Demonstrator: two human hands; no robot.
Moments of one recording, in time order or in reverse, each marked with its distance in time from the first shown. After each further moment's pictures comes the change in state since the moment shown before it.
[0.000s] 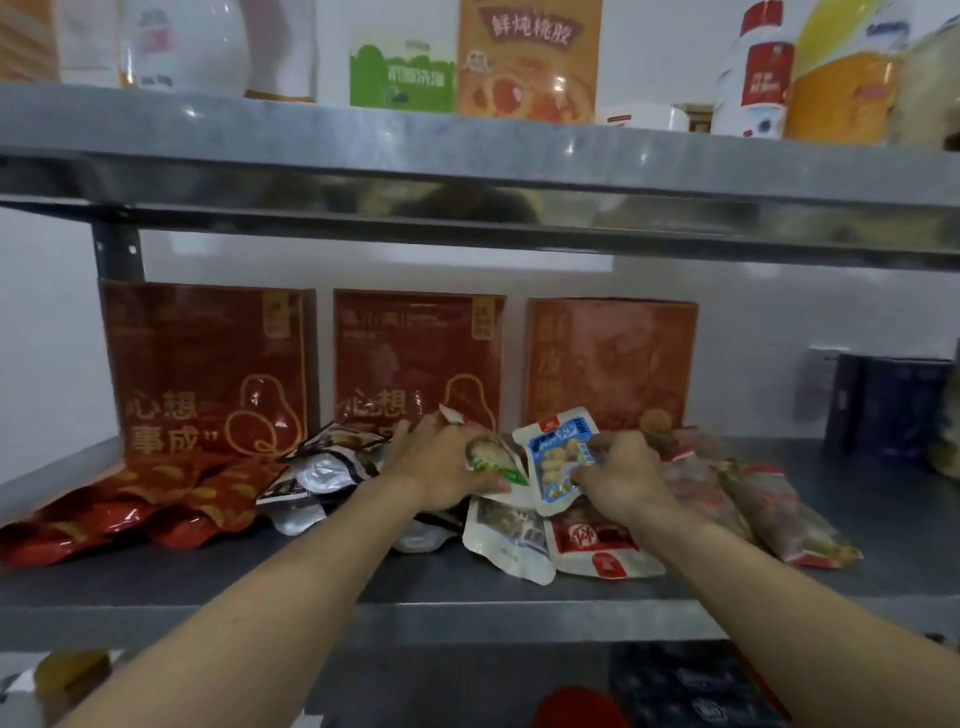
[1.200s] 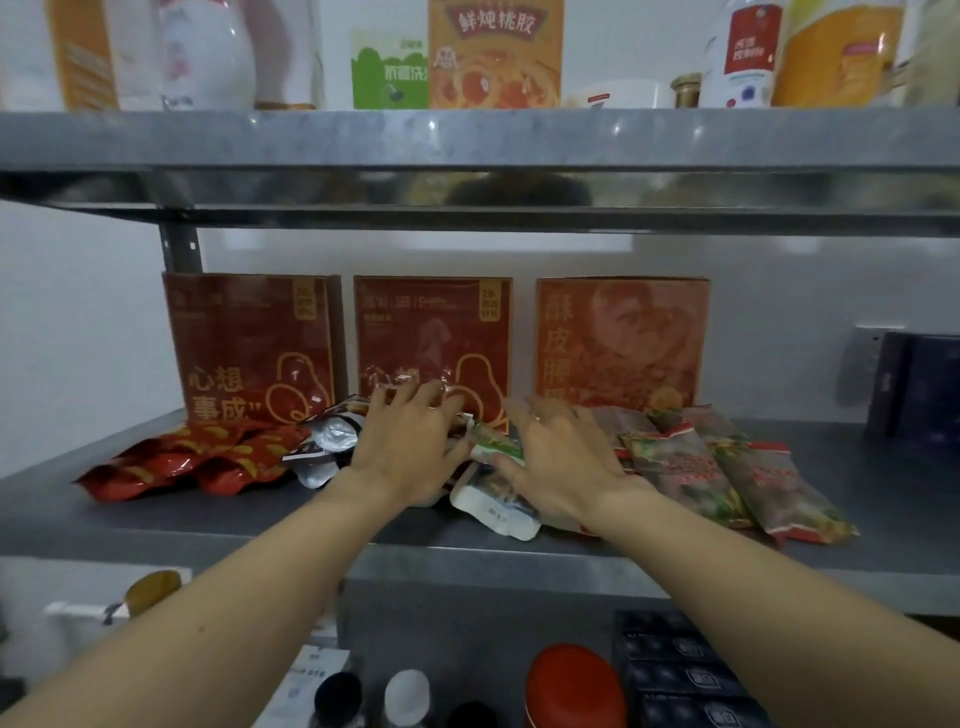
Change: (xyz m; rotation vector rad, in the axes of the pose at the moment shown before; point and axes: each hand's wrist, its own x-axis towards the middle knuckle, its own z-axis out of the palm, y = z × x) left_hand -0.051 0.020 -0.004 0.412 0.299 -0.048; right_hand -0.029 -0.011 0.004 -0.663 -0.115 -0.707
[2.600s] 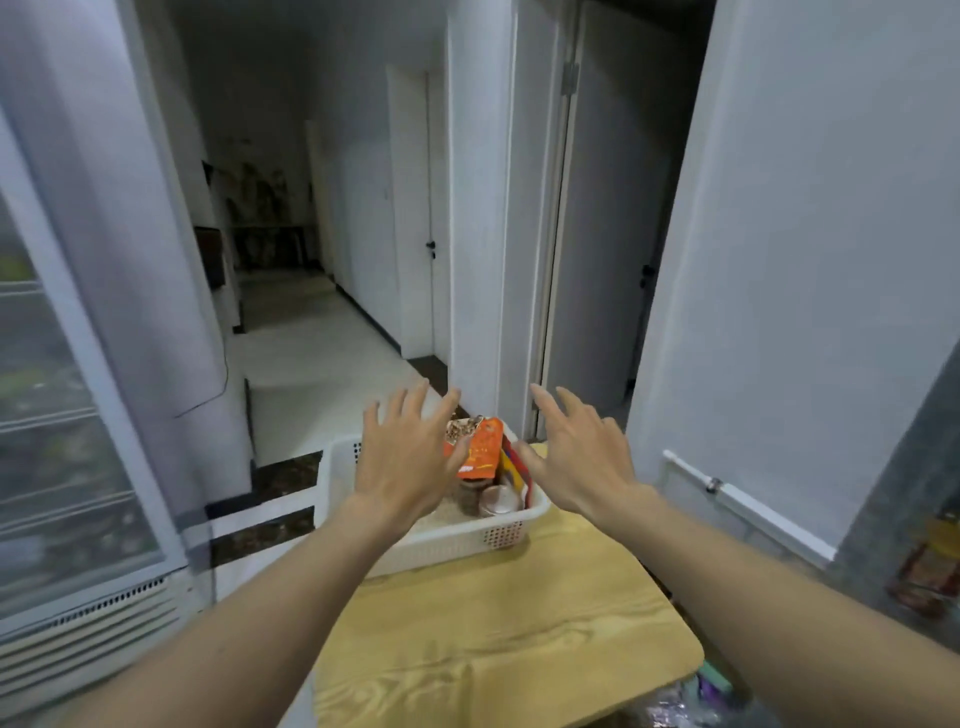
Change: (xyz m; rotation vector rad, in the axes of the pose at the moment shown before) left_hand -0.603 -0.566 -0.136 0.455 -0.125 -0.956; right_hand -0.026 -0.823 0.072 0.518 -0.152 -0.720
